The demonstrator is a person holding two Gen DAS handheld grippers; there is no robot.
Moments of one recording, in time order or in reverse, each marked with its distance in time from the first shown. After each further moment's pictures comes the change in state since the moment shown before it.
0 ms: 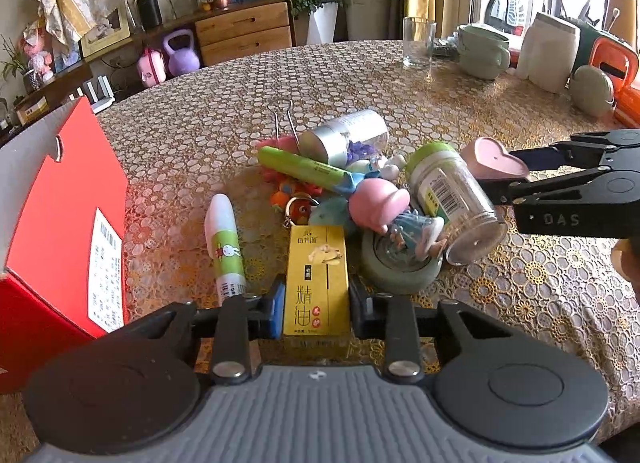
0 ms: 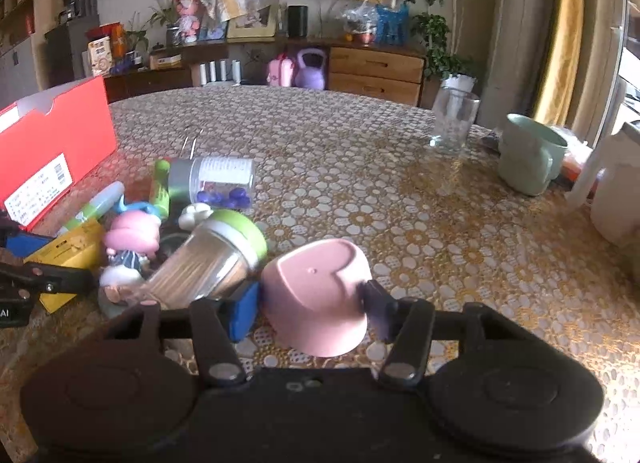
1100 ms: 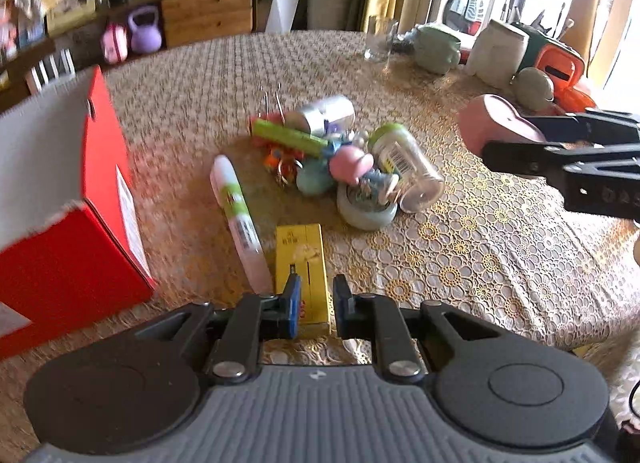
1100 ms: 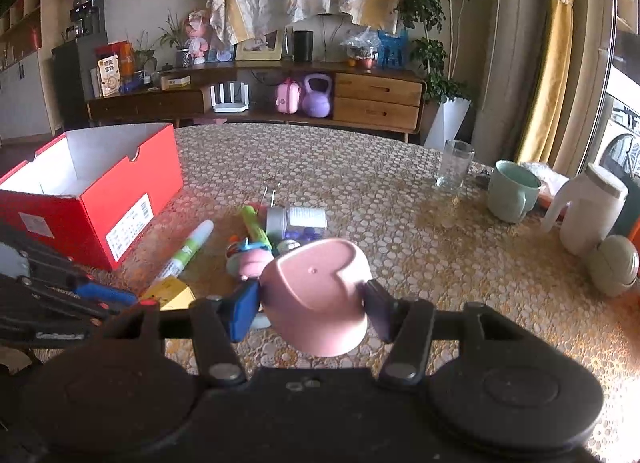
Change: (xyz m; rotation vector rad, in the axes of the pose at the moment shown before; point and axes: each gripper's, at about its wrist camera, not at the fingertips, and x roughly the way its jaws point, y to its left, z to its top) left arm -0.054 0.036 -0.021 -0.010 0.074 -0.210; right arm -0.094 0.055 0.023 0.003 -0.039 -0.005
